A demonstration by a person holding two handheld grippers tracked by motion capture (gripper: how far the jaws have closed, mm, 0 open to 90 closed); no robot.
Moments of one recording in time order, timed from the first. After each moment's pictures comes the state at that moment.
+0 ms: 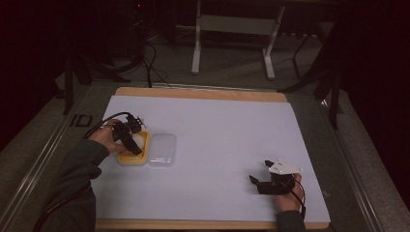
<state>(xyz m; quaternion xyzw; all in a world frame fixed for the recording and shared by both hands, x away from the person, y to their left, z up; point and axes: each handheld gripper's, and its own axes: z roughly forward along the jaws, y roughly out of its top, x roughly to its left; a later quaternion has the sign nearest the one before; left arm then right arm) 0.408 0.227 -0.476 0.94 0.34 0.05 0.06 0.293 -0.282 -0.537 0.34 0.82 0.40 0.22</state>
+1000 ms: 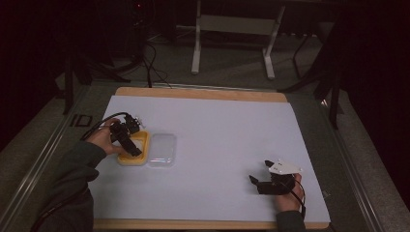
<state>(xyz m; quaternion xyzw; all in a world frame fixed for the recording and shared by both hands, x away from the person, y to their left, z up) 0.399 0.228 -0.462 0.94 0.32 0.08 0.09 0.292 -0.282 -0.537 0.34 0.82 0.40 0.22</state>
